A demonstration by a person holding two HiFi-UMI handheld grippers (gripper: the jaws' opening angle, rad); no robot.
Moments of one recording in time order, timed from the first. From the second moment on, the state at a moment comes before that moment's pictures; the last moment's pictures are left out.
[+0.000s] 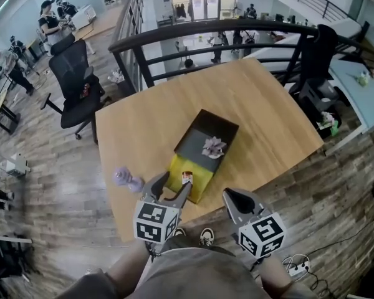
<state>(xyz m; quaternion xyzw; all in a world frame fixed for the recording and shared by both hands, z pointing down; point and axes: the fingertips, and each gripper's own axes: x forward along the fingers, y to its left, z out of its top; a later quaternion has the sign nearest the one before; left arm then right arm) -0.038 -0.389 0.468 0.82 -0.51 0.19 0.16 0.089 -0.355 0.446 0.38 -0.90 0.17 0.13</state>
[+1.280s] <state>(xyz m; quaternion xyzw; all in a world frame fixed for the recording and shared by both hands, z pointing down) -0.036 -0.453 0.718 0.72 -0.45 0.39 0.35 0.078 -0.398 0.584 0.39 -0.86 0.26 0.21</state>
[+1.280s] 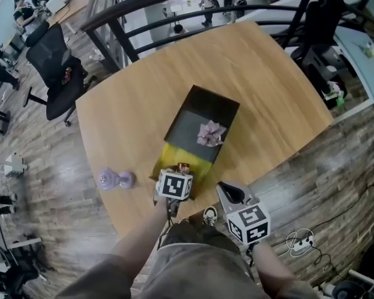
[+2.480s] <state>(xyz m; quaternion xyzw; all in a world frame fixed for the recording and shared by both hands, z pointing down) -0.049 -0.444 0.531 0.83 -0.49 0.19 0.18 0.097 -0.410 0.431 0.40 -0.90 0.14 0.11</state>
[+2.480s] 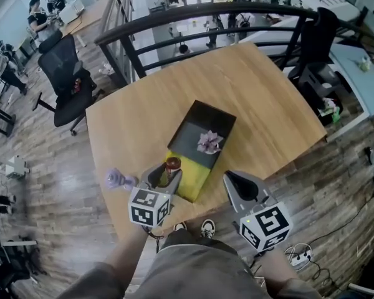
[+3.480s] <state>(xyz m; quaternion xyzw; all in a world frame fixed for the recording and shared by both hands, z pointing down) -0.072 -0.357 0.317 0.84 -0.55 0.01 0.00 0.113 -0.349 0.312 0.39 -0.91 0.08 -0.01</state>
